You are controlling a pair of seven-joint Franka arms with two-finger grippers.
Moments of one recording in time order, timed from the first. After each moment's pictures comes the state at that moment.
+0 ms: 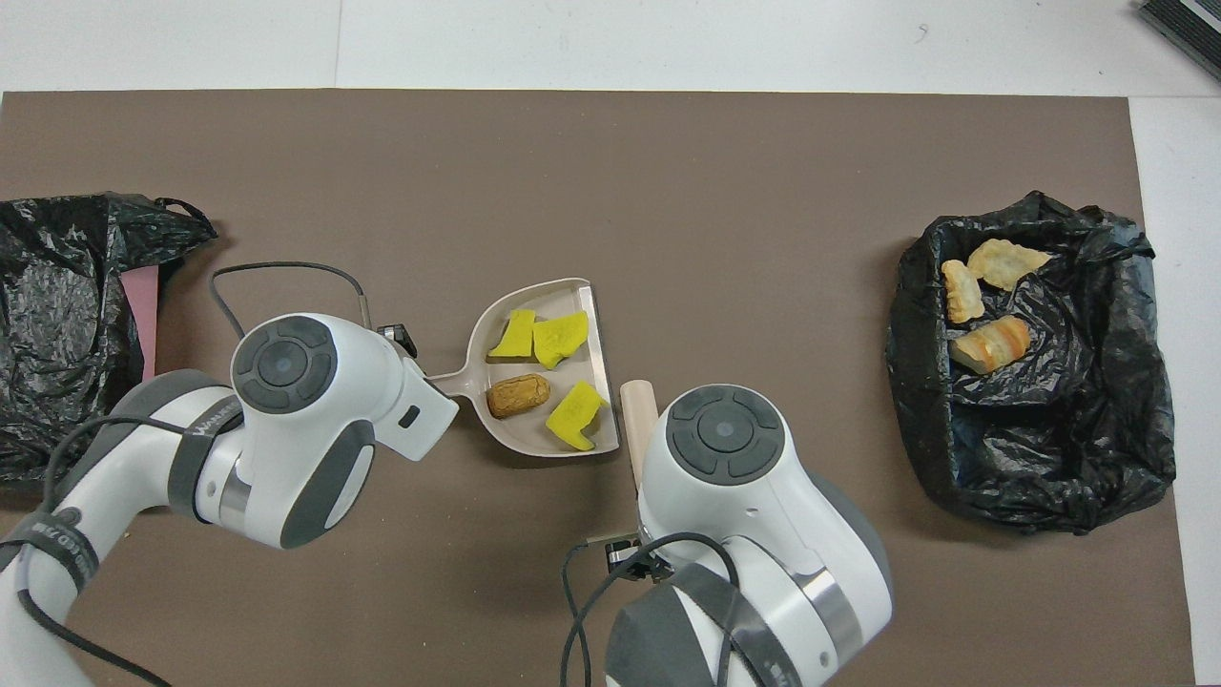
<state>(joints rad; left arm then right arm) -0.22 0.08 -0.18 -2.19 0.03 2.30 1.06 0.46 0.00 0.19 -2.02 0.24 1.71 0.46</state>
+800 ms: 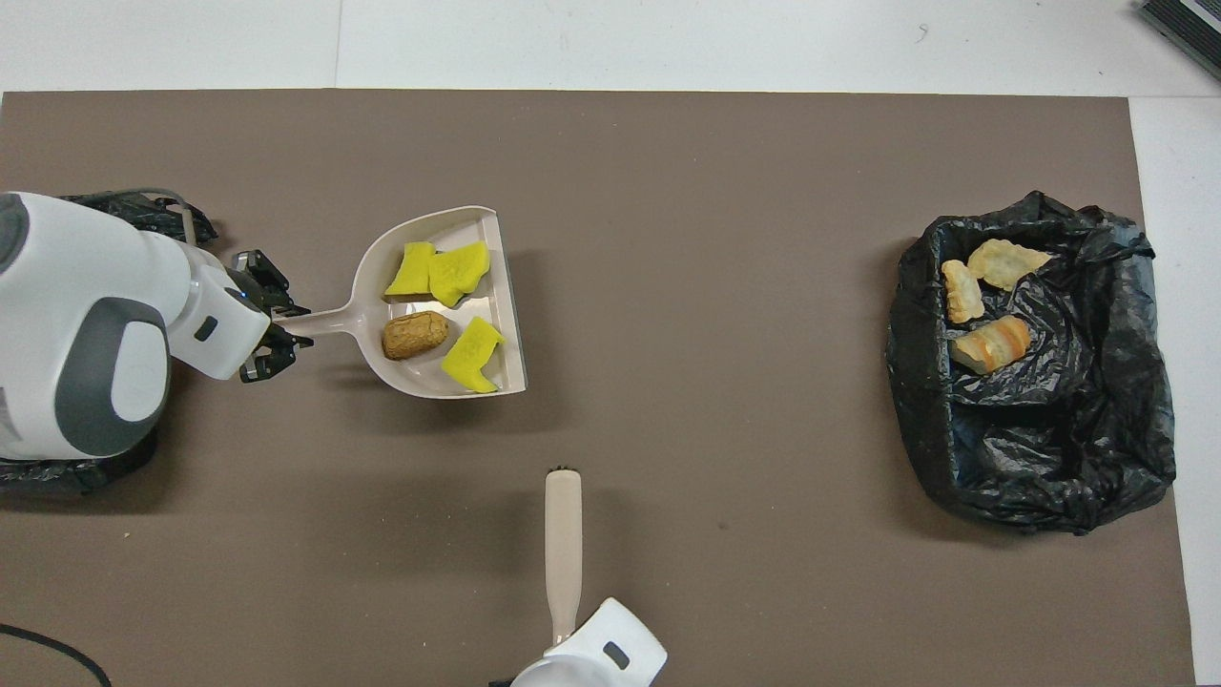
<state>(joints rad) 0.06 0.10 -0.18 -1.94 -0.15 2.08 1.43 0.82 -0.11 0.21 -2.21 0.23 2.04 0.91</state>
